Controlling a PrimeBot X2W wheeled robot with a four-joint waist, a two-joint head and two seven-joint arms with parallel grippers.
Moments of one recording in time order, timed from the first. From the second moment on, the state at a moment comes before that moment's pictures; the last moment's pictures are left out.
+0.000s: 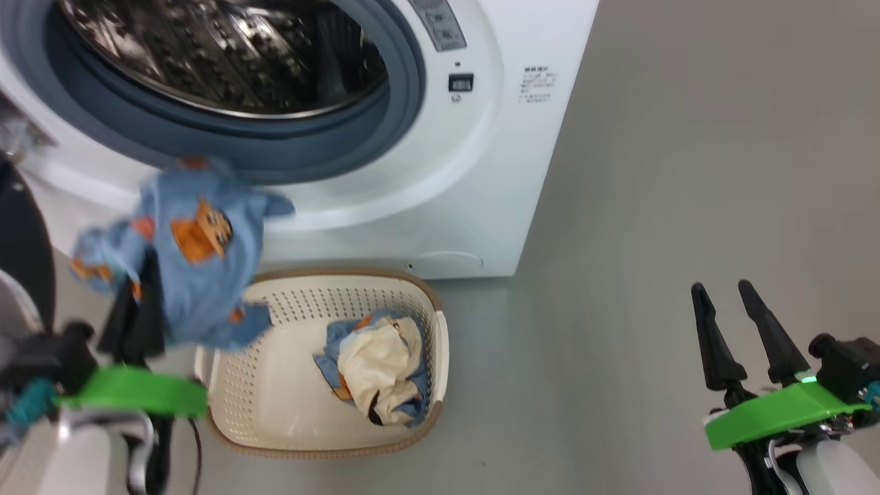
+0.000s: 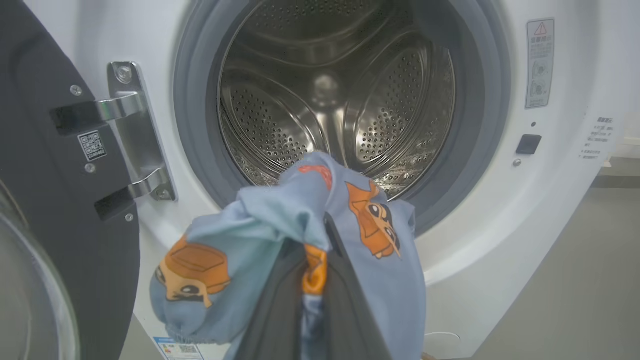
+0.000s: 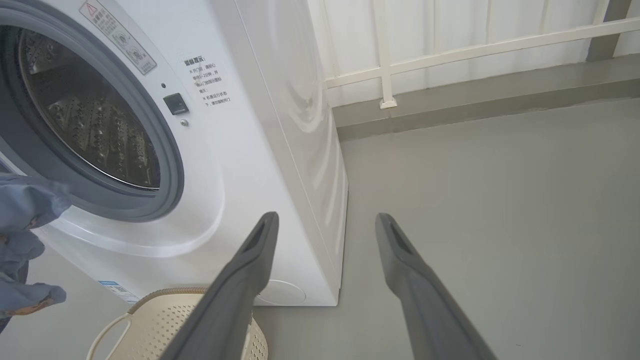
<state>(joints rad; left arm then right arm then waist) -0.30 0.20 -0.03 0.34 -0.31 -0.03 -0.25 -0.11 -0.22 0.11 0.24 0.50 0.13 -0.25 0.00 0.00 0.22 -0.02</state>
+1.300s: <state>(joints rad) -1.28 0.33 -0.03 0.85 -0.19 -0.08 -0.26 -0.37 -0.13 0.18 0.22 0.50 0.13 -0.25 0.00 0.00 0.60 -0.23</state>
